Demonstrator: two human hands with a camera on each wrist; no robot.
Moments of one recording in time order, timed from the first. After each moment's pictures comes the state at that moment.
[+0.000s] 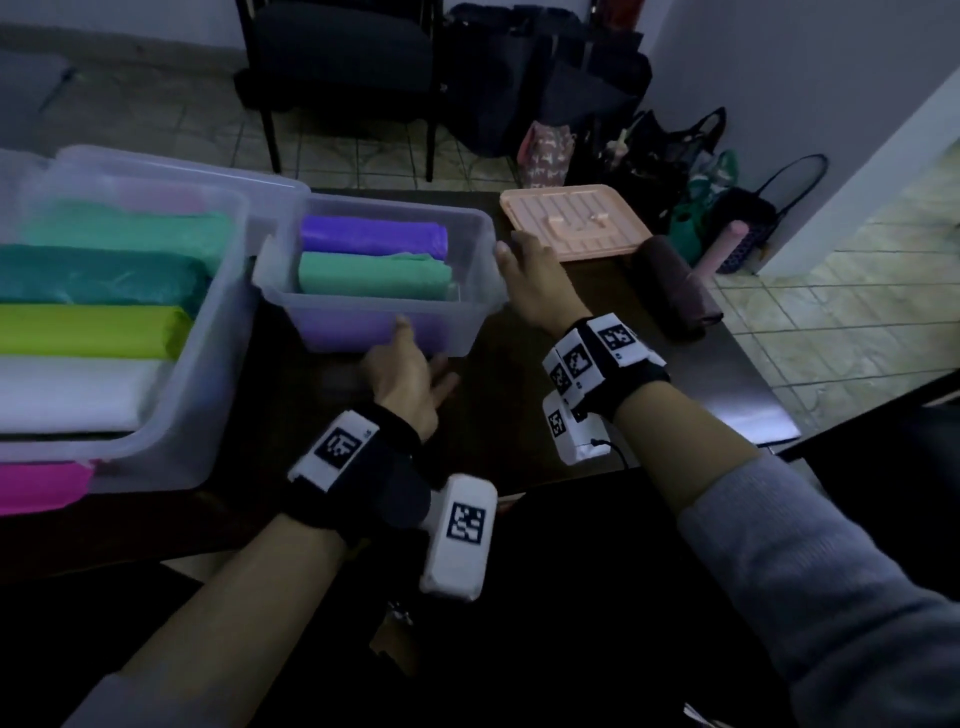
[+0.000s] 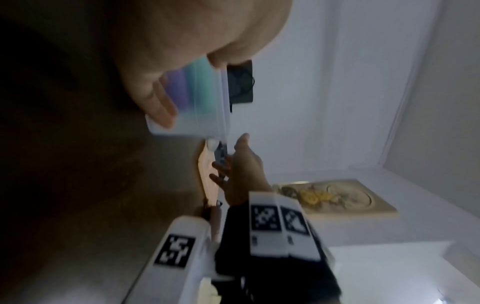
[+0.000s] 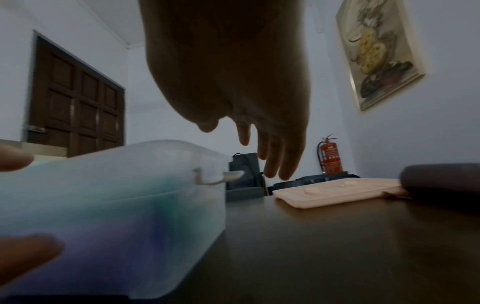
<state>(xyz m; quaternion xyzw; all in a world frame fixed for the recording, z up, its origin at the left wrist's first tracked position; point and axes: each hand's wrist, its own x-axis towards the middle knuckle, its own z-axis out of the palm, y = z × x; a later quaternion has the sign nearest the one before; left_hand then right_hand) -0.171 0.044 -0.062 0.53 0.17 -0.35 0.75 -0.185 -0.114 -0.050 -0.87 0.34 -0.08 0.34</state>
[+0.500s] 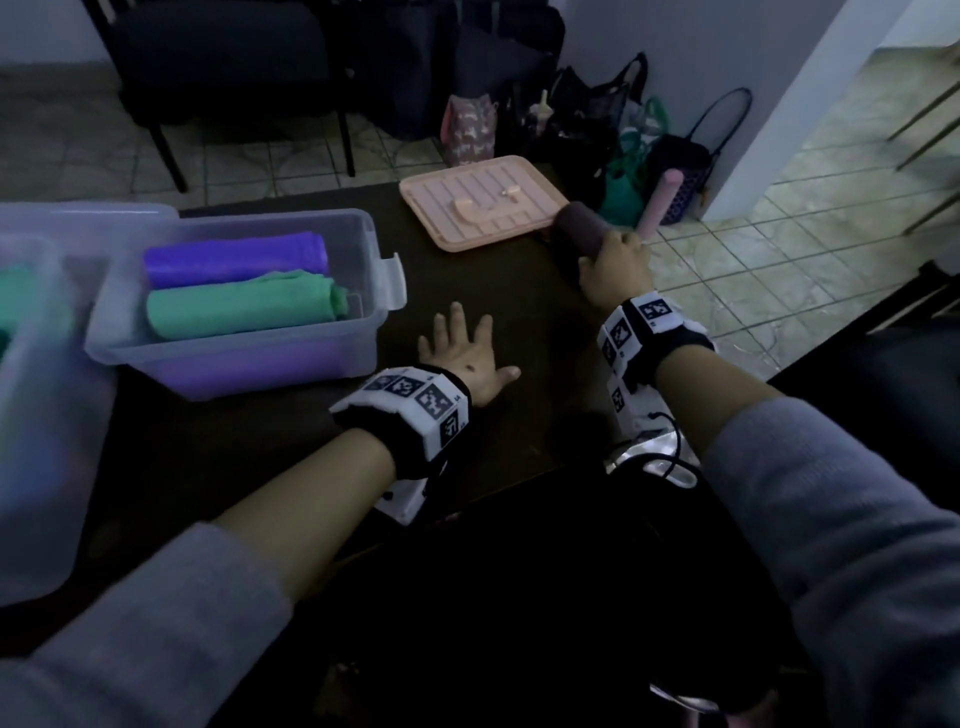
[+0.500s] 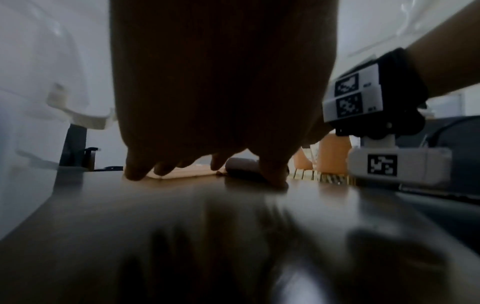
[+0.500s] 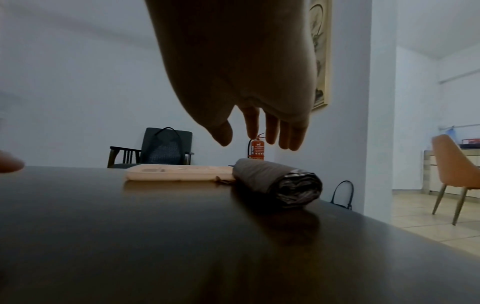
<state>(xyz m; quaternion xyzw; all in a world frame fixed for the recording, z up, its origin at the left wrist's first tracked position) -0.212 -0.080 -0.074 0.84 -0.44 -0.32 0.04 -0.286 -0.264 -0.076 -0.83 0.53 -0.12 0.11</state>
